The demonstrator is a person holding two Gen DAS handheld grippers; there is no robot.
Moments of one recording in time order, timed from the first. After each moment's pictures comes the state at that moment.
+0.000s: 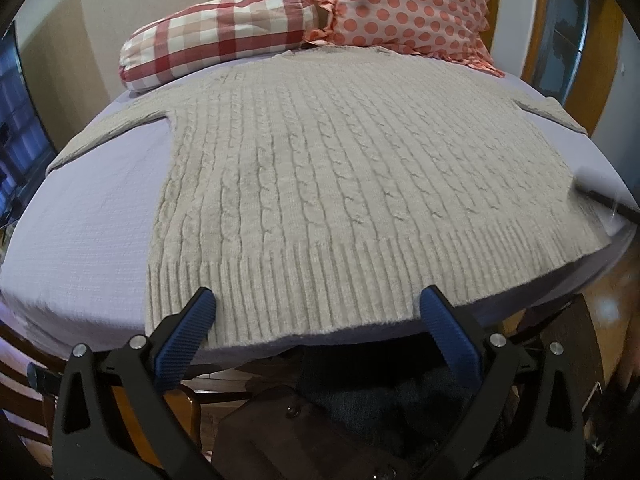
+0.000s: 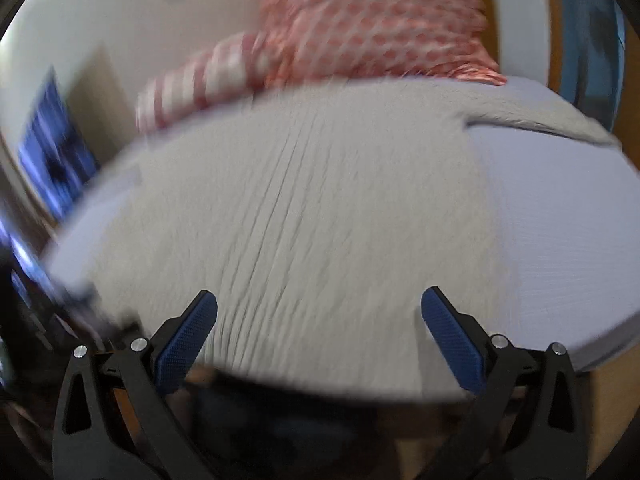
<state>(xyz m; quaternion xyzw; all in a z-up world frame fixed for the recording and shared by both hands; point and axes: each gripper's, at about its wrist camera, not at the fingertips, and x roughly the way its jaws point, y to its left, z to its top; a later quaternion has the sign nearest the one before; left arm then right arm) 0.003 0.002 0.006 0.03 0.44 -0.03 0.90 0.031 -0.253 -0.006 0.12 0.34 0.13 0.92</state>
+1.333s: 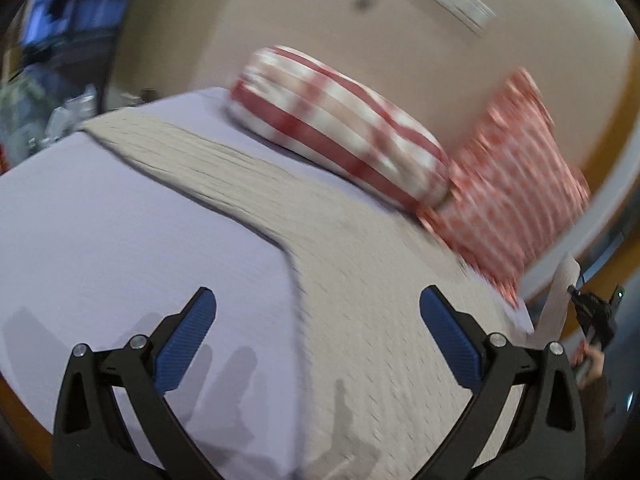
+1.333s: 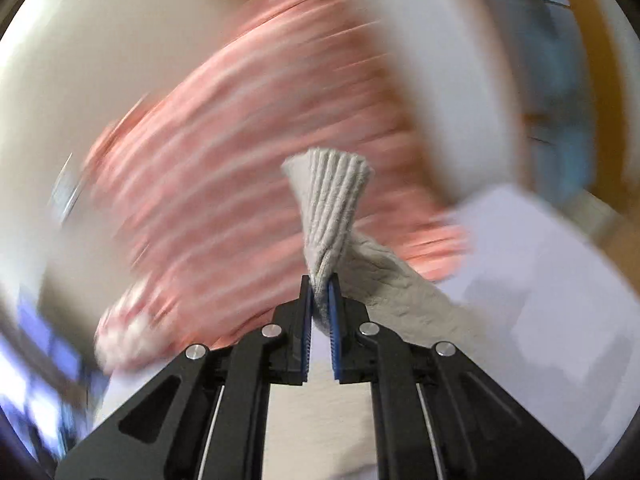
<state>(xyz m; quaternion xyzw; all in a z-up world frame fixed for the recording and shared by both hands) 0.115 0.219 0.066 -0.29 0.30 0.04 0.91 0.299 -0.373 0.128 0.23 0.22 0.11 0.94</state>
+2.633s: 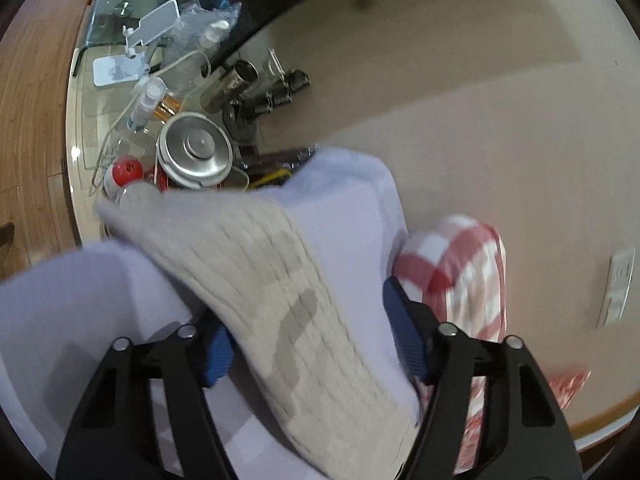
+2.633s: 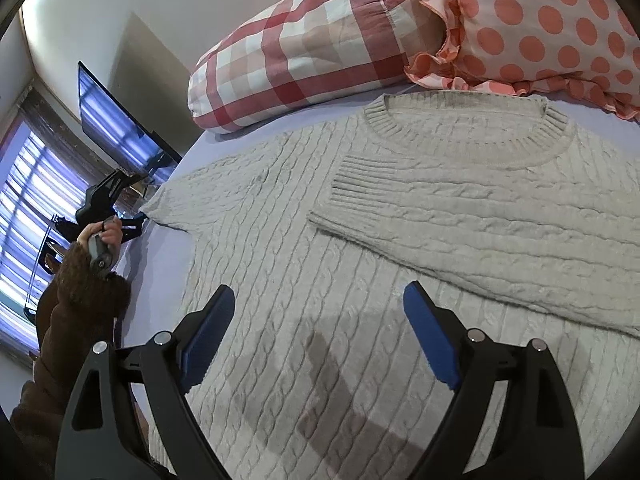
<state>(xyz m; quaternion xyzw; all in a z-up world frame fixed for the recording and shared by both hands) 0.228 0.504 -0.006 -0.58 0.26 0.15 0.76 0.261 -0.073 0.022 0.08 0.45 0.33 0.82</state>
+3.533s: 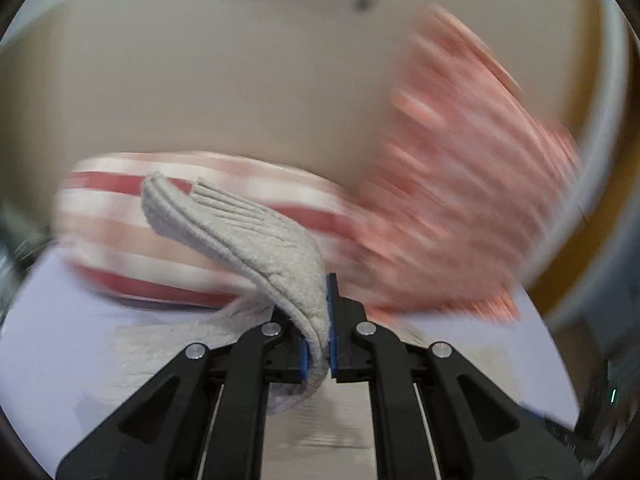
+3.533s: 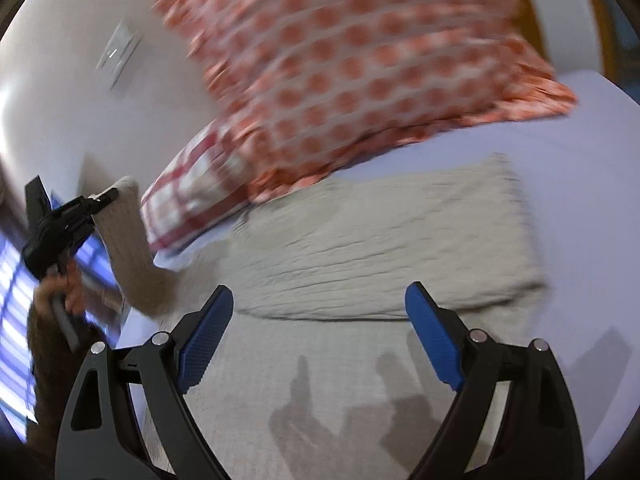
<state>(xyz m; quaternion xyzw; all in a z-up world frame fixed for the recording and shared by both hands) 0.339 0.054 0.168 -0.10 0.31 -0.08 0.94 0.234 -0.278 0.041 0.24 0.34 0.19 0.89</state>
